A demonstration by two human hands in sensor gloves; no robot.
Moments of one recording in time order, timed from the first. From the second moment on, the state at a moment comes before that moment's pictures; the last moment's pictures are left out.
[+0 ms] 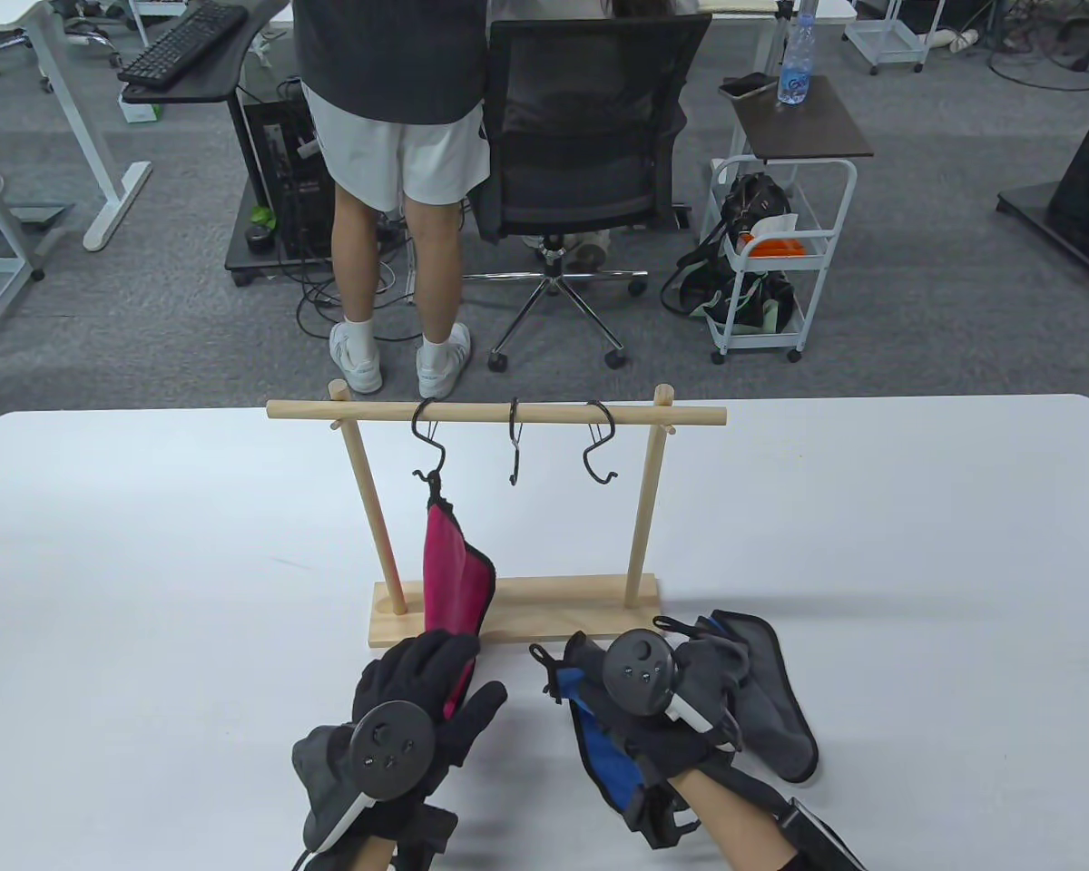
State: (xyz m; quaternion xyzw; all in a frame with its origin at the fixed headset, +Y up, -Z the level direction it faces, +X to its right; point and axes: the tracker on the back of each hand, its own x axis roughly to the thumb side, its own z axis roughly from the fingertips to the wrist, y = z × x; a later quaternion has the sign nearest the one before) left_hand -0.174 -0.682 -0.281 0.12 -0.07 0.20 0.97; right_hand 0.071 -0.718 -0.344 0.12 0.08 0.97 0.19
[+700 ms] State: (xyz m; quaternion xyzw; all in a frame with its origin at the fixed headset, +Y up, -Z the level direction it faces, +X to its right) left_hand -0.174 -0.682 -0.281 0.12 -0.07 0.20 0.97; right_hand 0.056 -0.743 -0.342 0.14 0.16 0.96 0.15
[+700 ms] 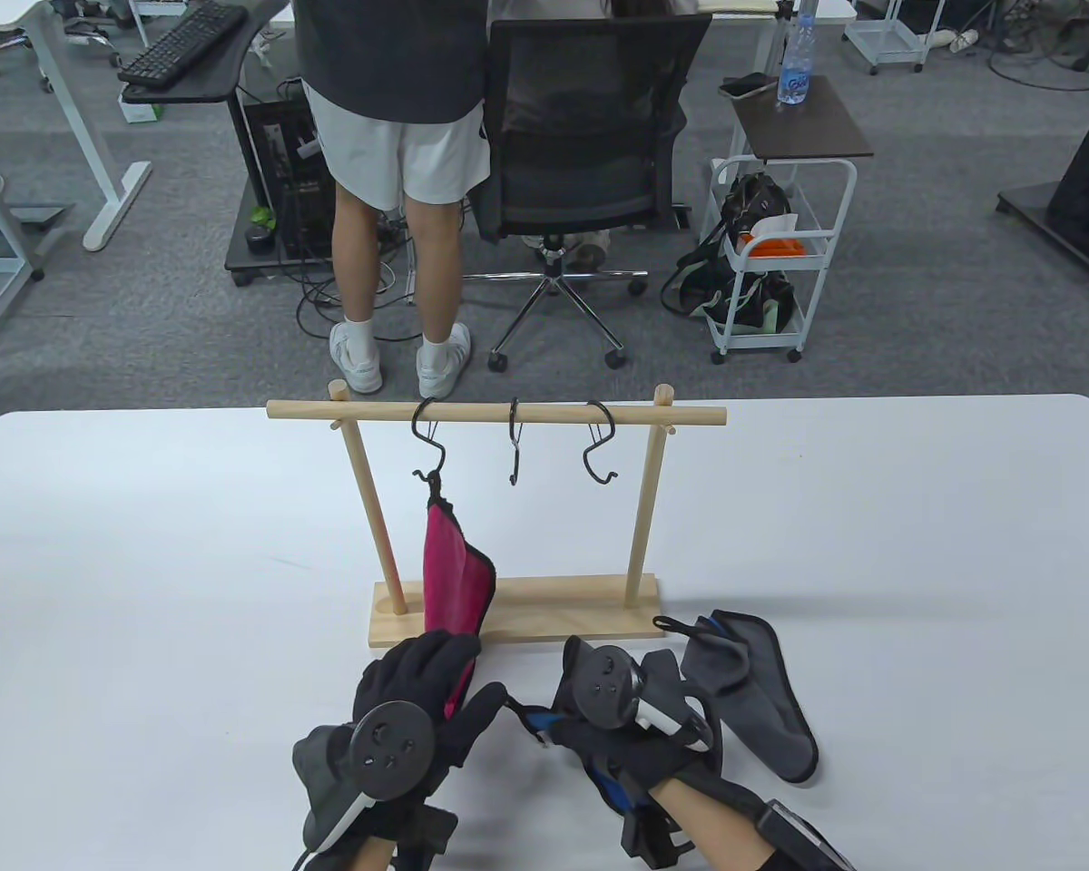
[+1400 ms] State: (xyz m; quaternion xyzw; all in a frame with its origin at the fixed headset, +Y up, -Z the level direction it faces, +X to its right) left_hand -0.173 -0.683 -0.281 0.11 -0.08 0.20 0.97; right_hand 0.075 -0.677 -0.334 0.14 0.04 0.96 0.22
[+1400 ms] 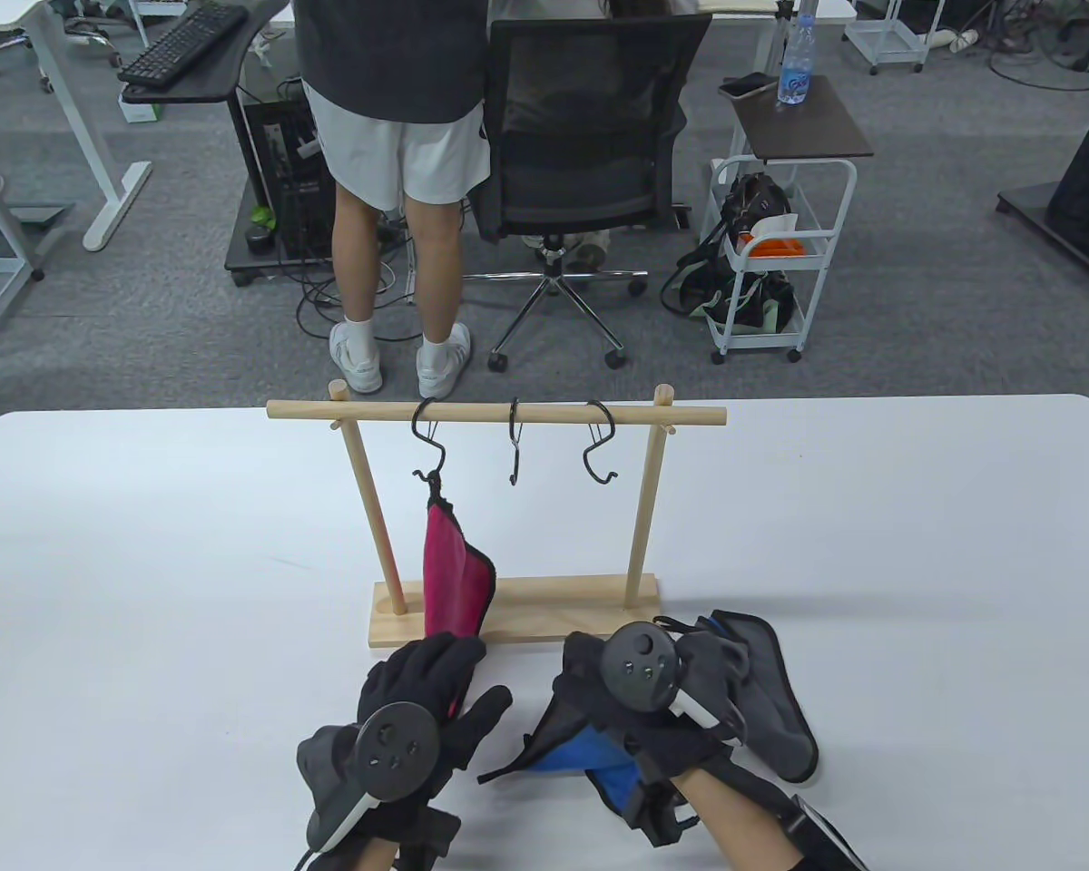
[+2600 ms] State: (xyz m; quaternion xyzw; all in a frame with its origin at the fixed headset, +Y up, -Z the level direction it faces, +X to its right) left_hand -0.179 -0.645 -0.294 0.16 -0.06 0.19 0.97; right_hand 0.111 -0.676 -0.313 0.10 -0.06 0.96 0.27
